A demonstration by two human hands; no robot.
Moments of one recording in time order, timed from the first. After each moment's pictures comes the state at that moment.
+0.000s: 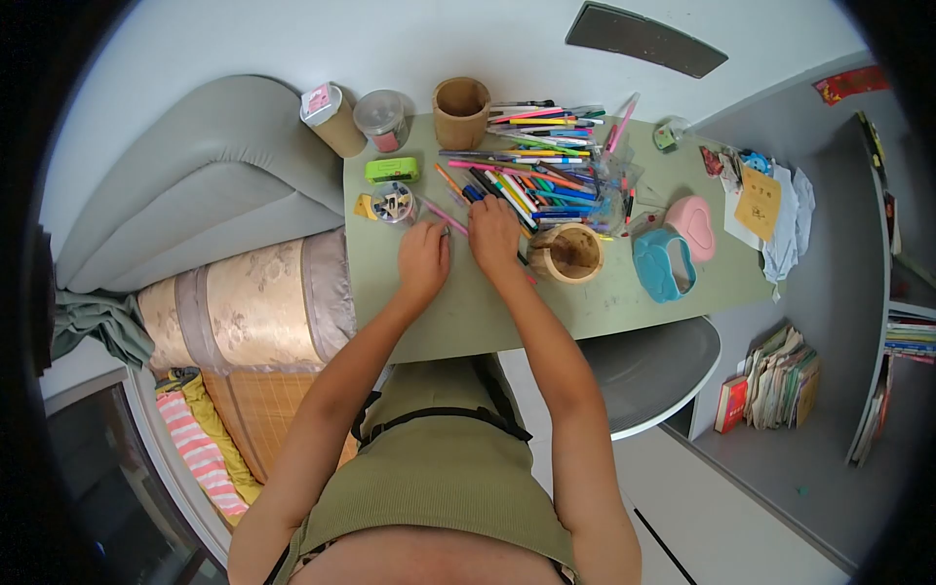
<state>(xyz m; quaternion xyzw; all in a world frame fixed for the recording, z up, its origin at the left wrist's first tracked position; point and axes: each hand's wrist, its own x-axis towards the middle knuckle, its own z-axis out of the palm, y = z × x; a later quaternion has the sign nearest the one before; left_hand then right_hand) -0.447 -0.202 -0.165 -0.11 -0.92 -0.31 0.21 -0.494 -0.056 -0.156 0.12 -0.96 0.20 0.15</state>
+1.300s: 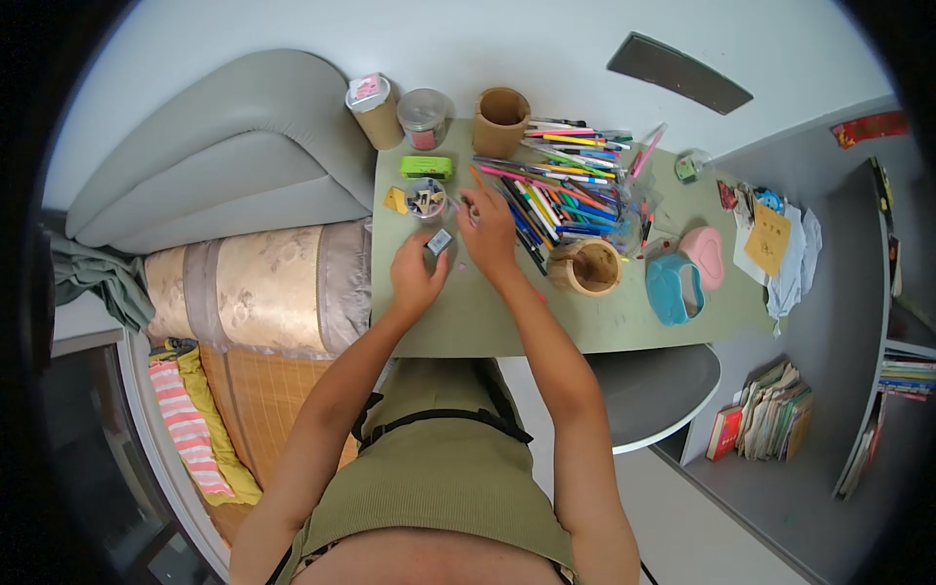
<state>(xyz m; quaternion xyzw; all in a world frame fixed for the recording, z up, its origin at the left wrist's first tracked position) -0.414 -0.241 -0.149 -0.02 -0.89 -0.40 0.21 -0.497 -0.102 -0.113 0.12 -0.87 0.46 0.12</state>
